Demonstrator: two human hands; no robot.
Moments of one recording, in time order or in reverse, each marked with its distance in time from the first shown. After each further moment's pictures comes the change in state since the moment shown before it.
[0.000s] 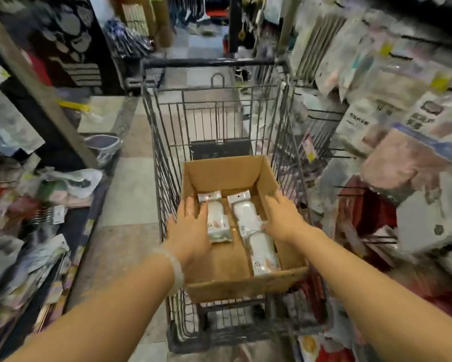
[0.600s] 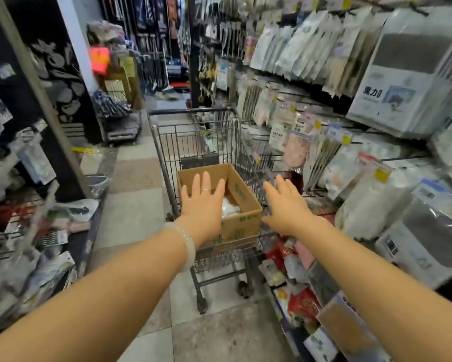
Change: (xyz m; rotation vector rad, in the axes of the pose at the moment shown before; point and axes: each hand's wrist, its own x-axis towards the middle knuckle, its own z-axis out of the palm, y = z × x) left_hand -0.366 0.005 -0.026 0.179 0.330 0.286; right_hand -0.420 -0.082 0.005 -0.071 0.297 0.125
